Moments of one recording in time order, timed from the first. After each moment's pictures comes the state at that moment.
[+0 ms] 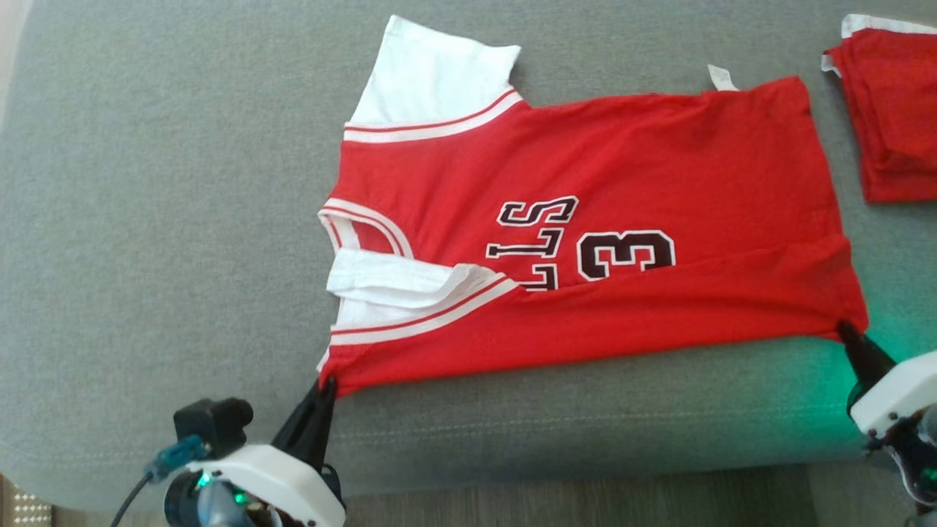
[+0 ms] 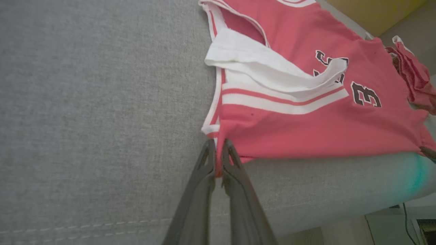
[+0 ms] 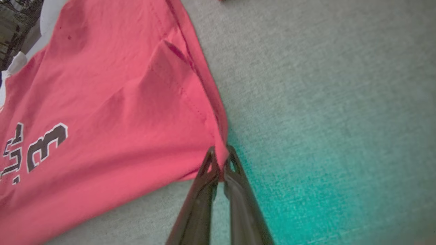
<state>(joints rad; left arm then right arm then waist) 0.02 0.31 -0.50 0.08 -0.71 0.18 -0.08 -0.14 -0.32 -0.14 0.42 0.76 0.13 0.23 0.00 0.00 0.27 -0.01</state>
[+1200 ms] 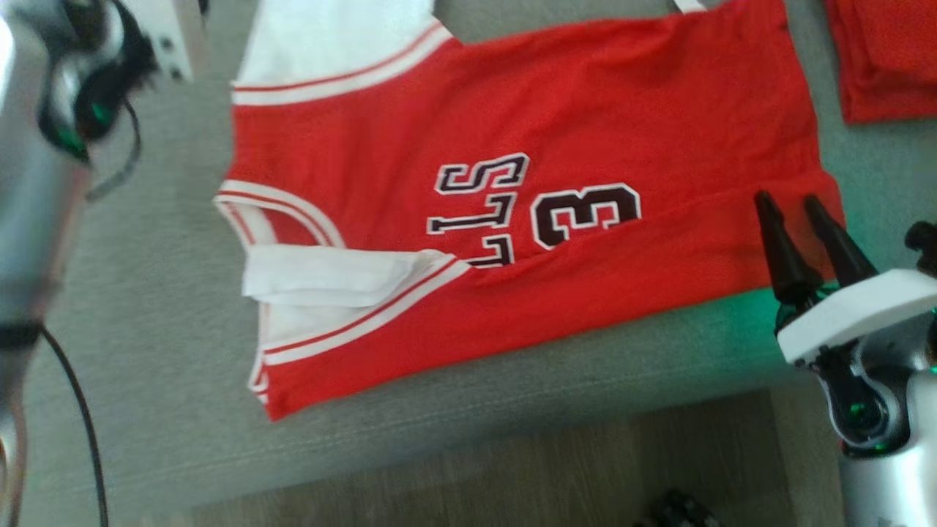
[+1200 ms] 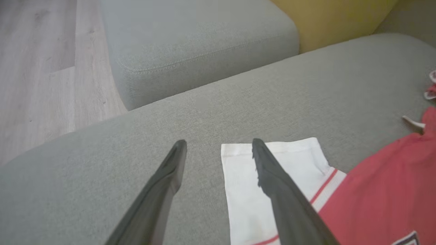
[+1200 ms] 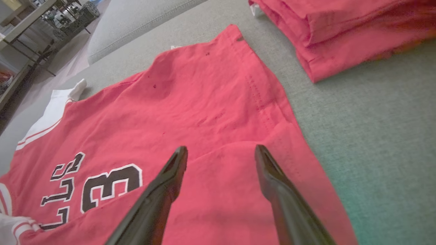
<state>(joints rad) -1.06 0.44 -0.54 0.40 -0.60 0.04 0.46 -0.19 -0.10 -0.12 -0.02 0.53 0.13 0.24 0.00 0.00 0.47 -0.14</state>
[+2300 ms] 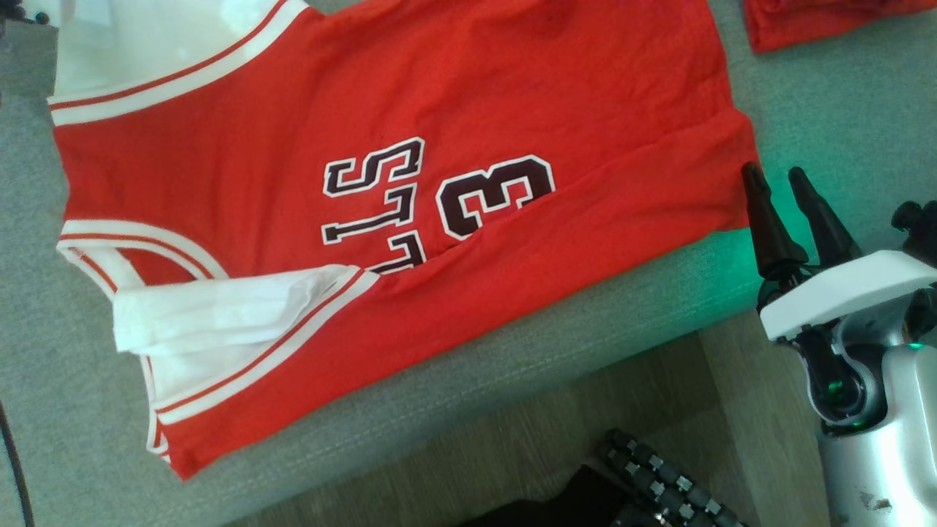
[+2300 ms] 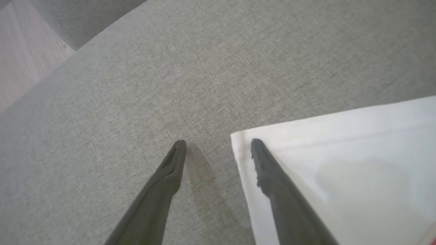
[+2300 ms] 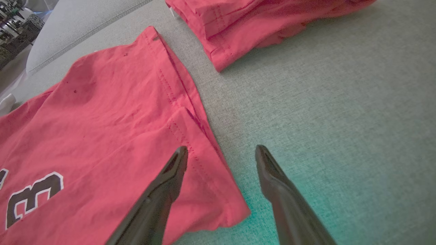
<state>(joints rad) -1.30 0.51 -0.67 0.74 -0.51 -0.07 0.71 -0.26 -0.10 -0.06 0.07 0.57 0.13 0.14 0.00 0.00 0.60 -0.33</state>
